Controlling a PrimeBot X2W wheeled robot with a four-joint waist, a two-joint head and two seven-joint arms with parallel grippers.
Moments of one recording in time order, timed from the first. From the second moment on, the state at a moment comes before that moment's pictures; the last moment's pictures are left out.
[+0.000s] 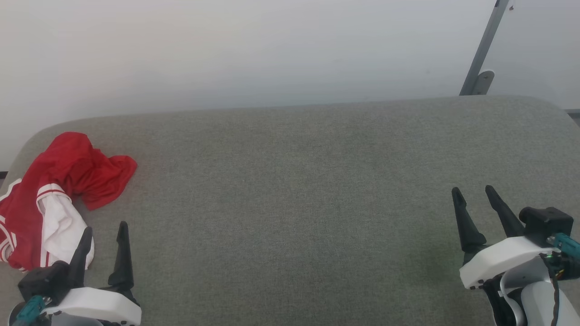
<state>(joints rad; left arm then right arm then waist) -0.03 0.21 0.14 0.27 -0.35 -0.11 -0.26 -0.17 -0.20 0.03 0.31 0.36 0.13 -0.16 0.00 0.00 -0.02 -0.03</state>
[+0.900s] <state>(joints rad) -0.05 0.21 0.14 0.31 -0.36 -0.12 -0.26 -0.15 -0.19 0.04 0.29 0.38 0.13 -0.14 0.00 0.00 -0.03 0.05</state>
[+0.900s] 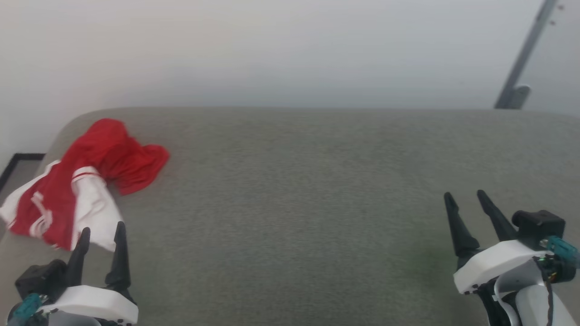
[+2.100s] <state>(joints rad) -0.17 0.31 0.19 0.36 -0.45 -0.10 -0.18 -0.21 -0.21 0.13 0.30 0.39 0.13 -0.13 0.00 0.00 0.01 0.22</state>
